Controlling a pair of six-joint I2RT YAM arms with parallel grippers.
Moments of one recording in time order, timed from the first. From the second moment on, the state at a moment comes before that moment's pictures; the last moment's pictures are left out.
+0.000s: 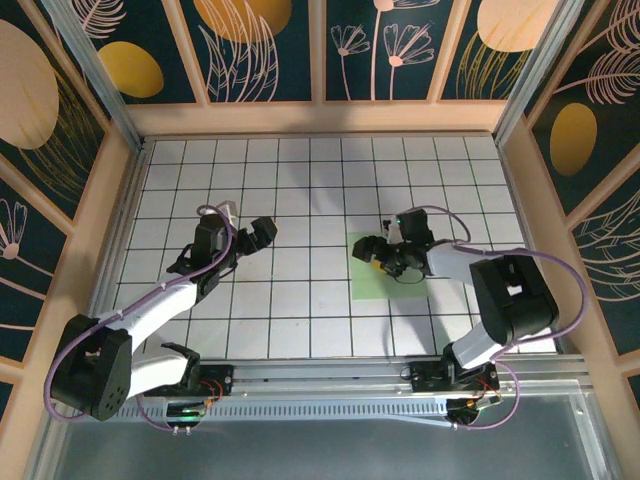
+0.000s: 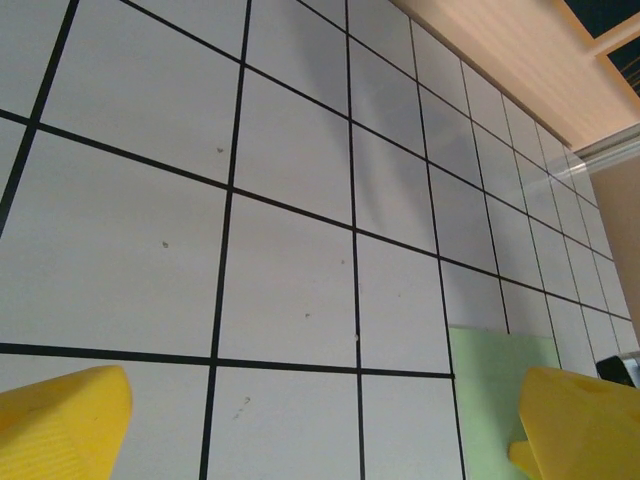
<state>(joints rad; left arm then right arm) -0.39 1.20 0.54 0.13 0.11 -0.77 0.38 1.58 0.66 -0.01 -0.56 0.69</state>
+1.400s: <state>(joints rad) -0.42 1.34 0.57 0.10 0.20 -0.79 0.55 1.80 0.98 0.24 -0.48 0.95</state>
